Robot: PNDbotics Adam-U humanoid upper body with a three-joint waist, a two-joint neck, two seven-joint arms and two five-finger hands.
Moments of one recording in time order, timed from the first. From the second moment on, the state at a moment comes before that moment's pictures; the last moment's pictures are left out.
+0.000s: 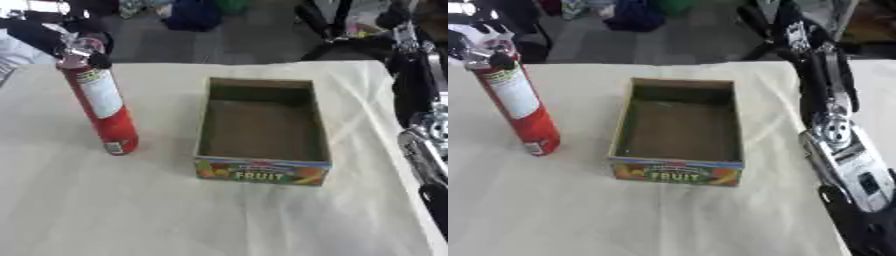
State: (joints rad) left arm -1.20 0.57 -0.23 -1.06 -0.54 -0.03 -0.90; right arm -0.45 -0.49 0.09 -1.82 -0.26 0.12 -0.43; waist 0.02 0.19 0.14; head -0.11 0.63
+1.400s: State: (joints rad) left arm -1.19 0.56 -0.22 -1.01 -0.53 -0.07 -0.90; right arm -0.46 -0.49 0.09 -1.82 -0.27 0.12 -0.43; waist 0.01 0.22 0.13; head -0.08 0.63
